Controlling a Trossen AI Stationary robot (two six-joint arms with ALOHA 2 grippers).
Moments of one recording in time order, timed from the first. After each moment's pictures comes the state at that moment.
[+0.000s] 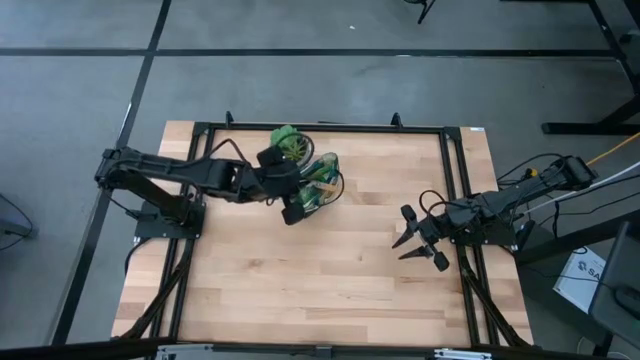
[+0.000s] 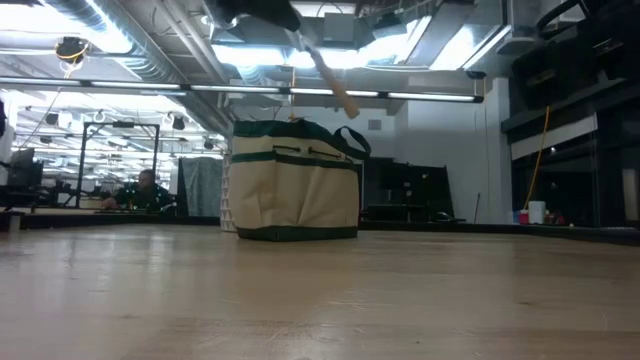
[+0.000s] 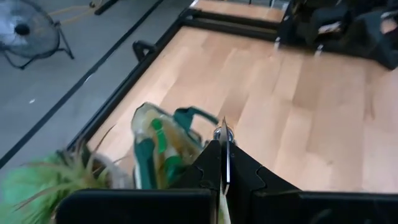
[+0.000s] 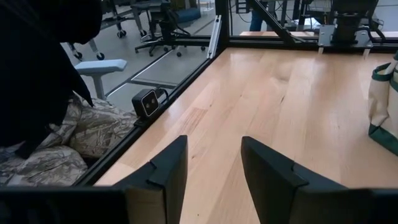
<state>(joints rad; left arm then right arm) -0.11 1.37 1.30 -0.59 -0.50 -0.28 0.38 0.67 0.24 0.18 -0.14 0.11</state>
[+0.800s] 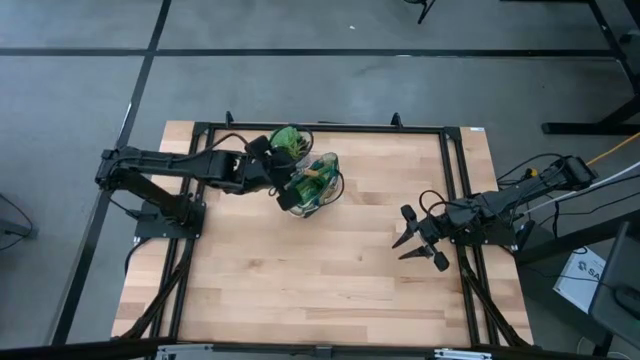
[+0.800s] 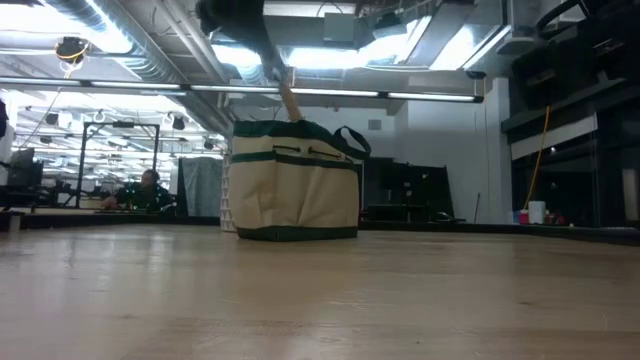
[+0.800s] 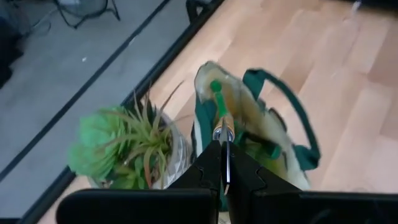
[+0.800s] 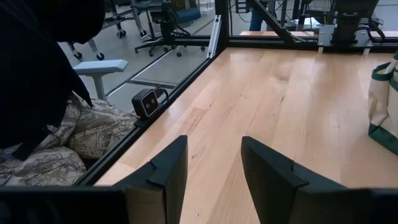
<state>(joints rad) -0.02 1.37 1.33 -0.81 -0.58 -0.36 0.38 0.67 0.24 0.18 -0.14 0.12</state>
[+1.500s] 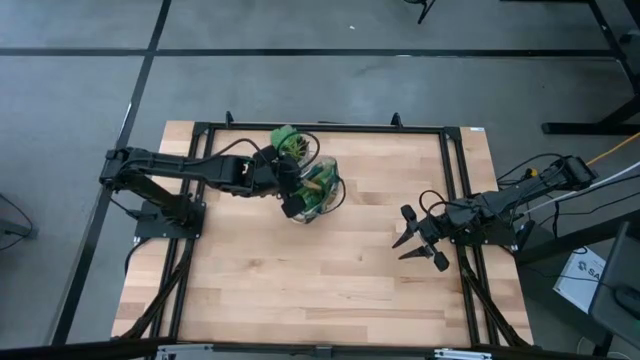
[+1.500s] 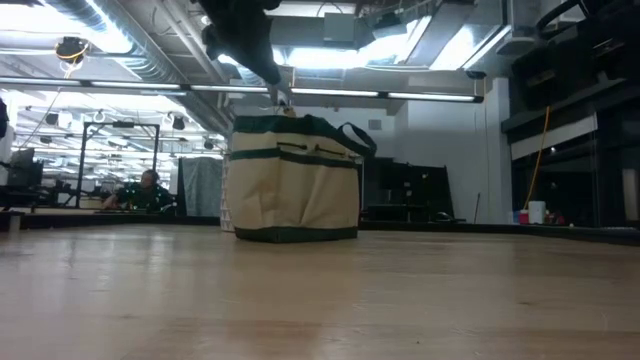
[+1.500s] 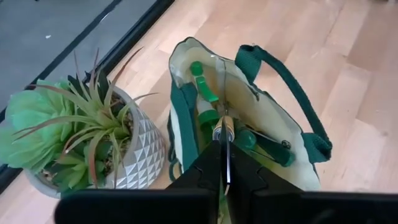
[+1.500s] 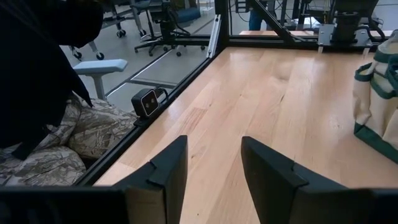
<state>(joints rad) -0.01 1.41 1.25 -0.72 -0.45 -0.41 0.38 0.67 0.24 0.18 -0.14 0.12</state>
